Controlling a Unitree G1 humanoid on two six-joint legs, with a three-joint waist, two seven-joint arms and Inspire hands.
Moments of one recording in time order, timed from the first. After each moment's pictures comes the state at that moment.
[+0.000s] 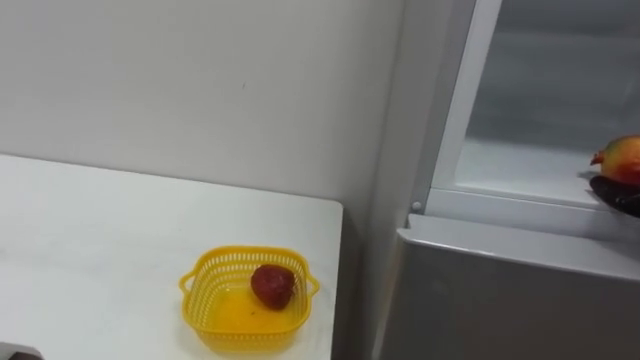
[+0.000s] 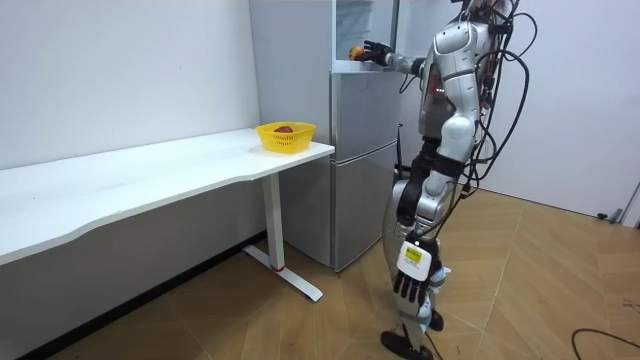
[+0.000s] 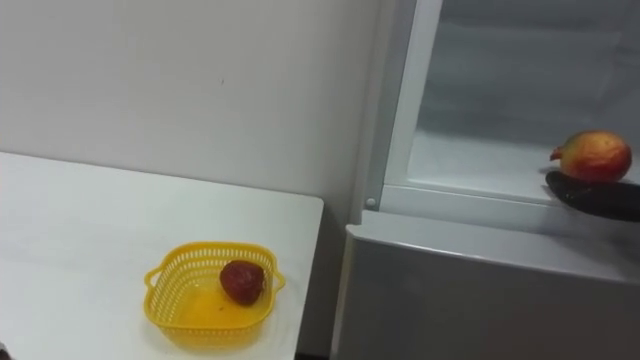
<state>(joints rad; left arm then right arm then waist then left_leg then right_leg) 0.41 0.27 0.09 1.03 0.31 0.12 -0.13 -0.57 -0.73 -0.14 0.69 0.31 -0.04 -0.24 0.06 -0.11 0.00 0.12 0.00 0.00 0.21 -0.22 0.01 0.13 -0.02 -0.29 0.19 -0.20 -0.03</state>
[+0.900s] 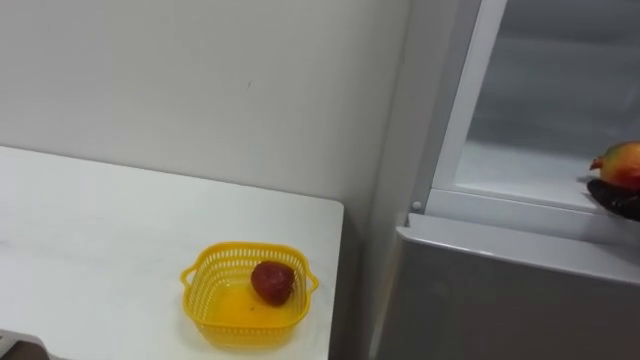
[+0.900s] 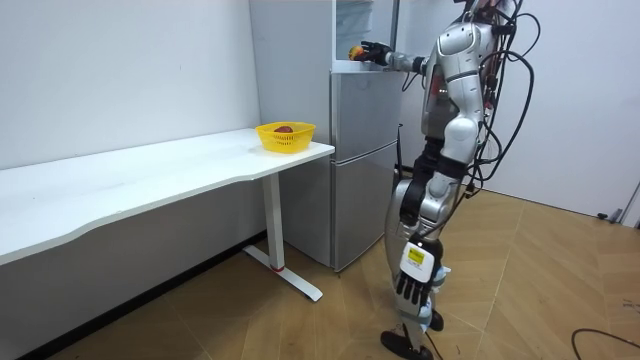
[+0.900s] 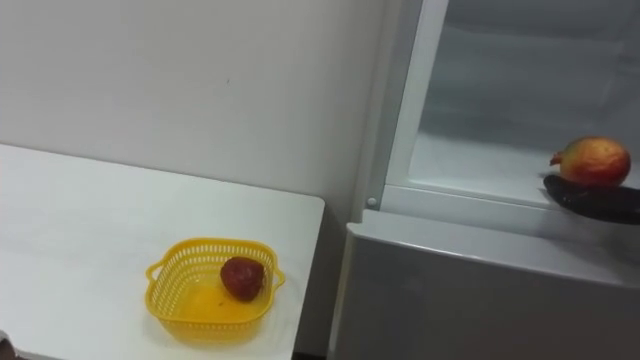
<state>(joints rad) 0.41 0.31 0.04 1.04 0.31 0.10 -0.11 -0.61 -0.78 -0.06 0.77 0.35 -0.07 -0.16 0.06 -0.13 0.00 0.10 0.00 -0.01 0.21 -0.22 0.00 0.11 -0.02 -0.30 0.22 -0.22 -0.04</state>
